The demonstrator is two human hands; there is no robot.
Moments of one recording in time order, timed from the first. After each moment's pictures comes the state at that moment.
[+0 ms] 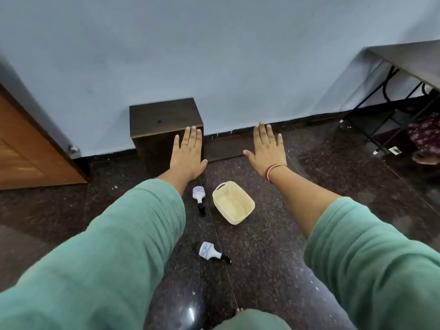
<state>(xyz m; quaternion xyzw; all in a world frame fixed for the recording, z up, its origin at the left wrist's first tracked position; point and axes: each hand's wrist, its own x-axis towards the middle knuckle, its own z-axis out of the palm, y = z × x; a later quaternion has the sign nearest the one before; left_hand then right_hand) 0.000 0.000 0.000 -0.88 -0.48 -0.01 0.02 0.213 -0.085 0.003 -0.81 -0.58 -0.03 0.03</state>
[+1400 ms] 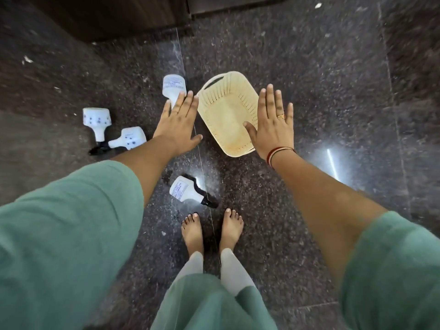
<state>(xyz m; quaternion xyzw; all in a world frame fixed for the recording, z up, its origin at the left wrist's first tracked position) 0.146 0.140 -0.524 -0.86 -0.44 0.23 -0.11 0.361 0.053 -0.524 -0.78 -0.60 0.16 -0.08</state>
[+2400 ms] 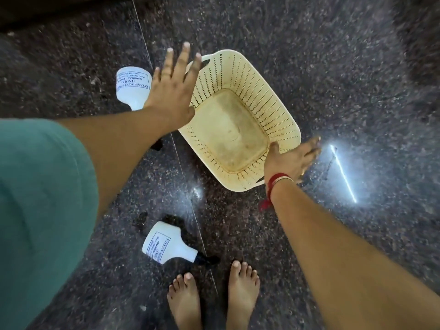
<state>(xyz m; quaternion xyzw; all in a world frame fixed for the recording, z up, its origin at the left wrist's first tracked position) 0.205 0.245 -0.698 -0.89 -0.42 0.14 -0.08 0.354 0.064 -0.729 -0.94 -0.03 0.26 0.24</state>
